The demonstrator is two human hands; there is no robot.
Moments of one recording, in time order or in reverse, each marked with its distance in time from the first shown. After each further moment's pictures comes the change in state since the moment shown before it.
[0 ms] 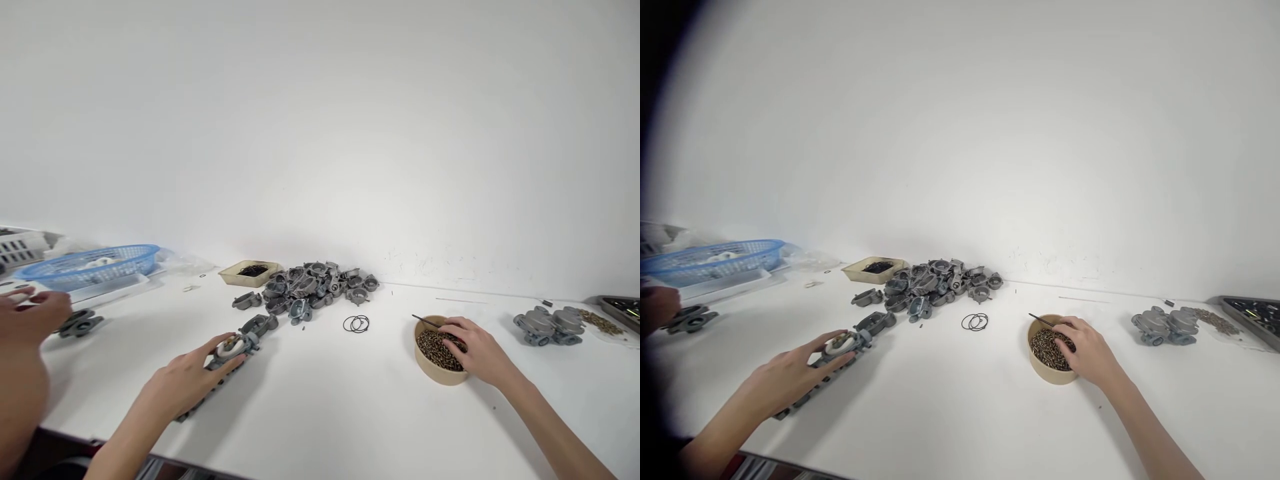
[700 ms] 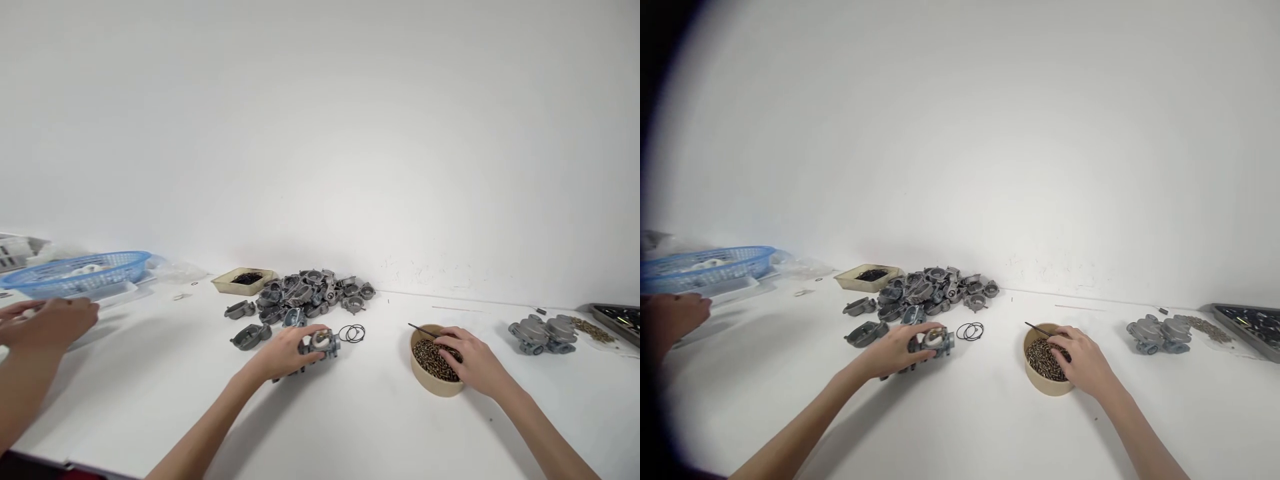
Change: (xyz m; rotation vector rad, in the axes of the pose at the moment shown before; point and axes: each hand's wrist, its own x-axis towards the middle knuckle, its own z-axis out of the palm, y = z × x) left_hand 0.016 0.136 0.031 -0.106 -0.288 0.598; right_hand 0.000 -0.004 -0.002 0.014 -0.047 0.013
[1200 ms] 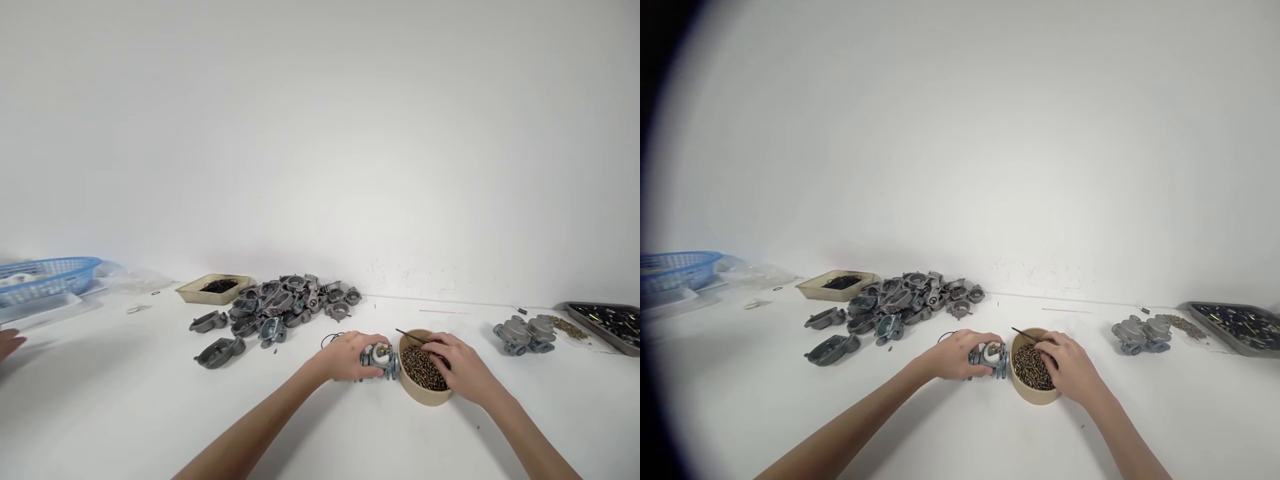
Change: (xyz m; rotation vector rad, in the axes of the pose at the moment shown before) left_hand 0.072 0.115 0.045 -0.105 -0.158 0.491; right_hand 0.001 -0.003 -0.001 -0.007 0.001 -0.025
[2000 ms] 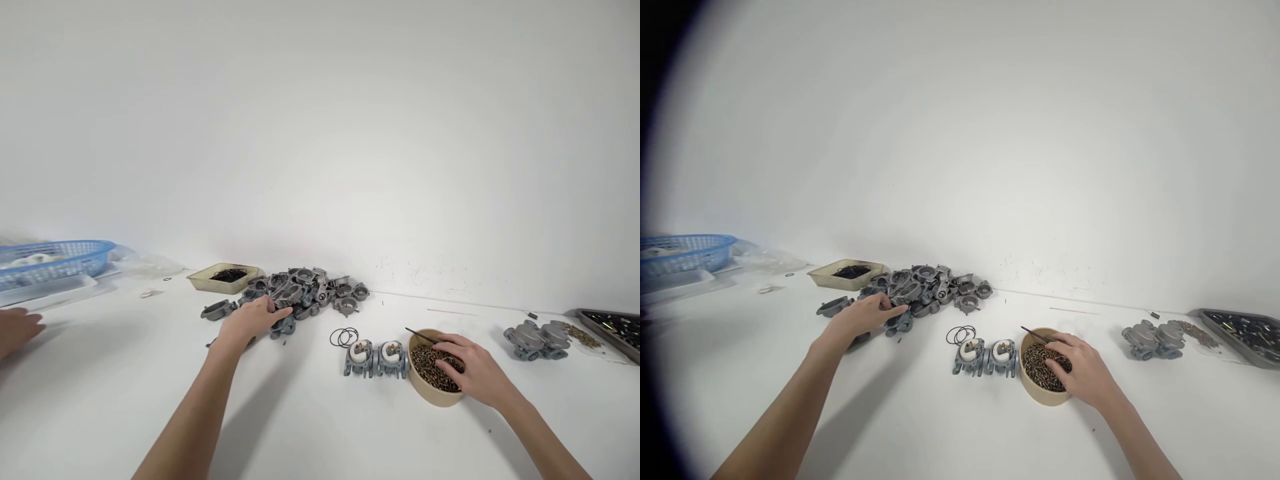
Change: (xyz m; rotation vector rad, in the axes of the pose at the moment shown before) left_hand -0.100 -0.127 -0.091 0.149 0.349 -0.997; right_hand 0.000 0.002 -0.004 0.005 -0.032 0.053
